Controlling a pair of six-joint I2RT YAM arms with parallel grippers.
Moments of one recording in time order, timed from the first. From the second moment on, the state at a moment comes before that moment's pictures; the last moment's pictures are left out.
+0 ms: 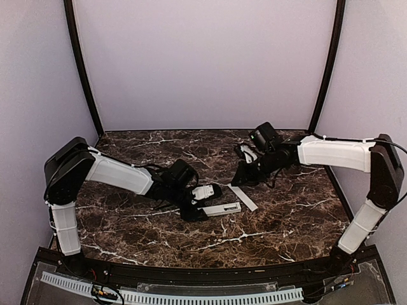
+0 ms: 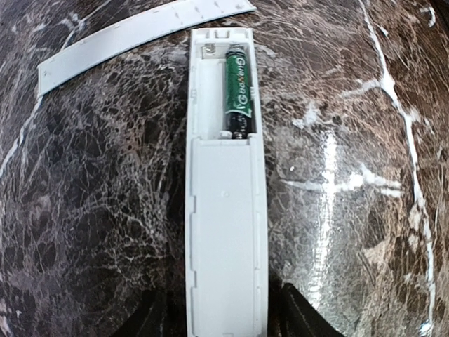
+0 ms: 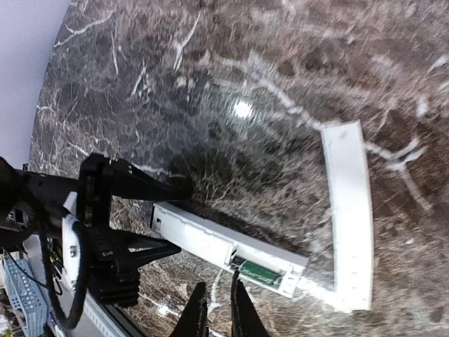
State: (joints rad) left arm -0.88 1.95 1.11 -0.13 0.31 0.40; right arm 0.71 1.67 1.15 -0.50 -0.36 0.48
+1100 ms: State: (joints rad) left arm -0.88 1.72 1.18 -0.22 0.30 0.22; right arm 0.24 2.25 1.77 -0.79 0.03 0.15
